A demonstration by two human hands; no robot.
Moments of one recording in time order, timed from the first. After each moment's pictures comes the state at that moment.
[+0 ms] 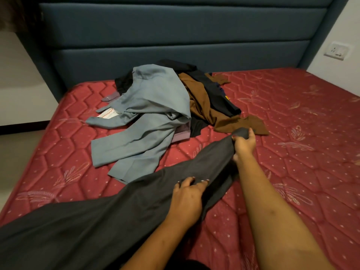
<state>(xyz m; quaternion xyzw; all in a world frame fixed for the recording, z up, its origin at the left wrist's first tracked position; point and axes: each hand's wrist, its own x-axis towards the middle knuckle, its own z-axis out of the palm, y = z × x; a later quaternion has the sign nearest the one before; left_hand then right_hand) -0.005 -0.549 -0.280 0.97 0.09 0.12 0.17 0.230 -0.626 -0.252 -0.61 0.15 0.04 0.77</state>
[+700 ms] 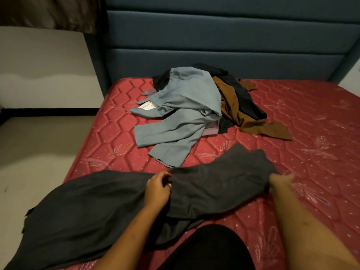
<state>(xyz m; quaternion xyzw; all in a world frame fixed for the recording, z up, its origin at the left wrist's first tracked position) -0.134 -0.451 -0.298 0.80 0.38 0.20 0.42 0.131 -0.685 -0.272 -0.69 0.30 0.06 0.66</state>
